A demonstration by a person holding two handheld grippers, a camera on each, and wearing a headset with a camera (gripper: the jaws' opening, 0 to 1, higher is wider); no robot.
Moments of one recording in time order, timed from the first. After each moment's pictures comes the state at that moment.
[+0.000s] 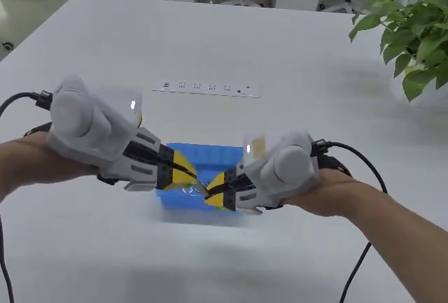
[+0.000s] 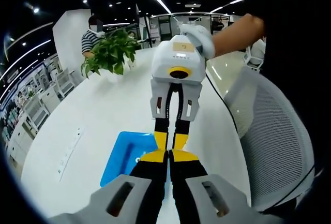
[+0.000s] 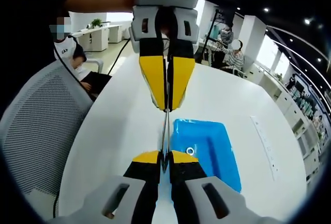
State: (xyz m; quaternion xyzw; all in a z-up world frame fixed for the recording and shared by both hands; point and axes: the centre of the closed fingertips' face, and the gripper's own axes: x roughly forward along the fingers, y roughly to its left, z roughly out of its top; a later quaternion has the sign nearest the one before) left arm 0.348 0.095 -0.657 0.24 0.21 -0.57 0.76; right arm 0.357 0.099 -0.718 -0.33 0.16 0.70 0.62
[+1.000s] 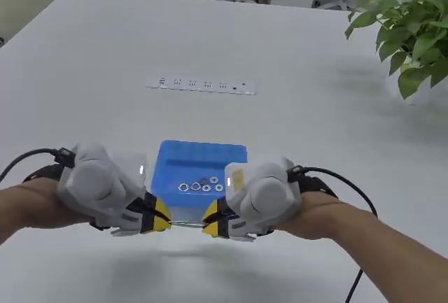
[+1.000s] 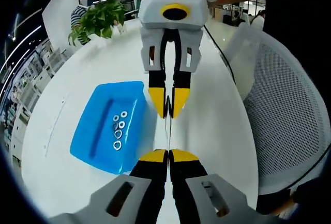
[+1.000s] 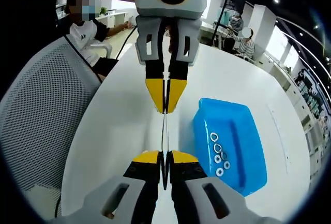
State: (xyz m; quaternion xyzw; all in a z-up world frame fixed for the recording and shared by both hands) left arm 0.324 0.124 -0.762 0.32 0.32 -0.55 0.70; right arm 0.332 0.095 -0.767 -0.36 0.21 0.70 0.58
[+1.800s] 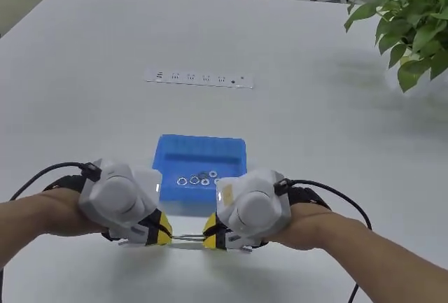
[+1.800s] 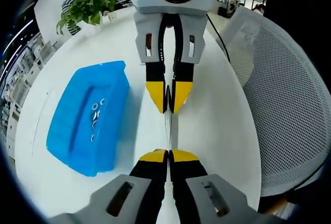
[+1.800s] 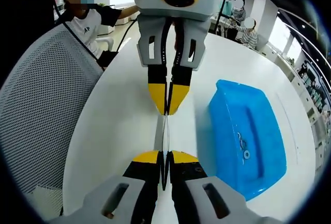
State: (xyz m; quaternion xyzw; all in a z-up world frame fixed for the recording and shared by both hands) left arm 0.313 0.118 -0.795 0.31 0.35 -0.57 0.68; right arm 0.318 0.085 -0.798 -0.37 0.24 0.69 0.57
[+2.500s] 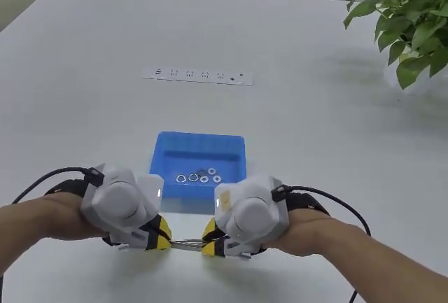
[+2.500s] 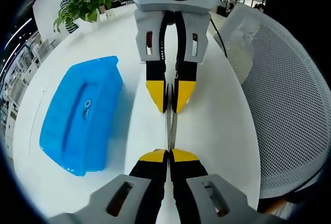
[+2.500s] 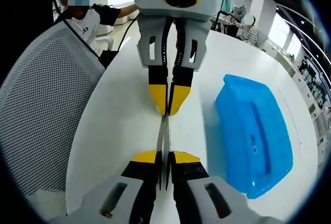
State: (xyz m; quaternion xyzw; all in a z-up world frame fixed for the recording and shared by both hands) left arm 0.305 0.115 -0.803 0.31 0.36 -0.57 0.67; right arm 0.308 0.082 -0.803 -0.37 0.25 0.69 0.57
